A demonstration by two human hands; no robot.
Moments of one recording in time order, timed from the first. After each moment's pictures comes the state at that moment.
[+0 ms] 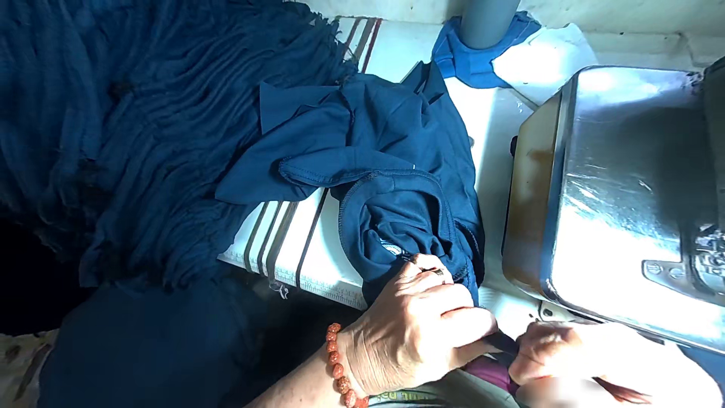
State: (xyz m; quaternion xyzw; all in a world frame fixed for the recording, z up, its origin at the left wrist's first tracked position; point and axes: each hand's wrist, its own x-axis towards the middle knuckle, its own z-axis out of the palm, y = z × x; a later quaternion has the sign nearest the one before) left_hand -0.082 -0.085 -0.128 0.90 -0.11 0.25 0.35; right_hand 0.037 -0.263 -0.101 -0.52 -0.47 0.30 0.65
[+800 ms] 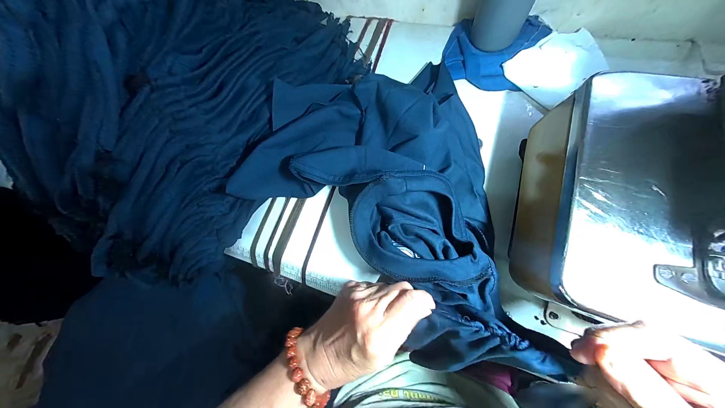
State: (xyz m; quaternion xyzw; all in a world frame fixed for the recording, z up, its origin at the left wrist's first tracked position) left_hand -0.124 -0.057 -0.130 0.94 -0.04 0.23 0.25; right_hand 0.030 -0.290 -0.100 -0.63 -0.33 0.25 0.65
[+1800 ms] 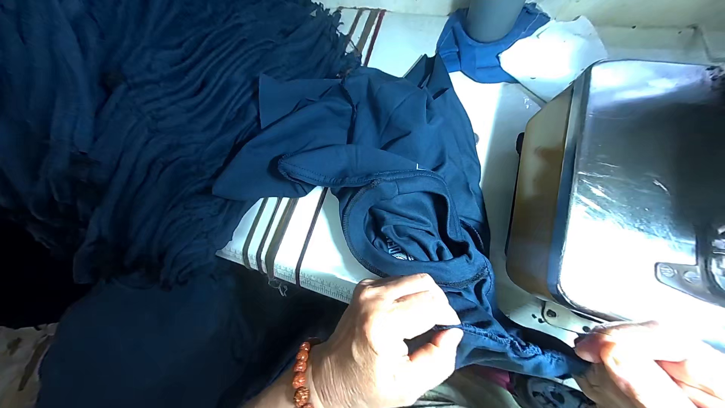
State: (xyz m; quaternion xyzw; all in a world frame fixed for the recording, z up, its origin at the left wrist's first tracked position) left_hand -0.103 -0.074 -0.108 0.85 -0.01 0.23 0.47; right_hand 0.029 -0.290 -0.103 -0.65 -0.32 0.21 0.66
